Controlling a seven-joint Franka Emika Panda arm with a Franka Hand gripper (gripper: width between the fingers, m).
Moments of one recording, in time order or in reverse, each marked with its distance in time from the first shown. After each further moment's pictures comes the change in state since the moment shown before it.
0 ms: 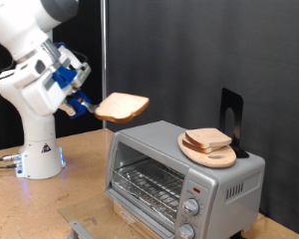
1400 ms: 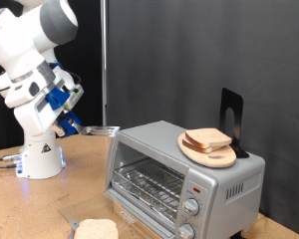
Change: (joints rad) arm -0.007 0.025 0.020 -0.102 -0.058 0.127 -0.035
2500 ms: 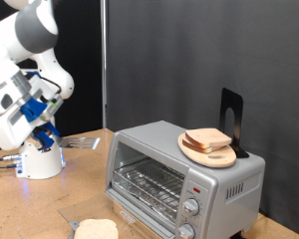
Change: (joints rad) arm -0.053 0.126 -0.095 0.094 -0.035 -0.038 -0.127
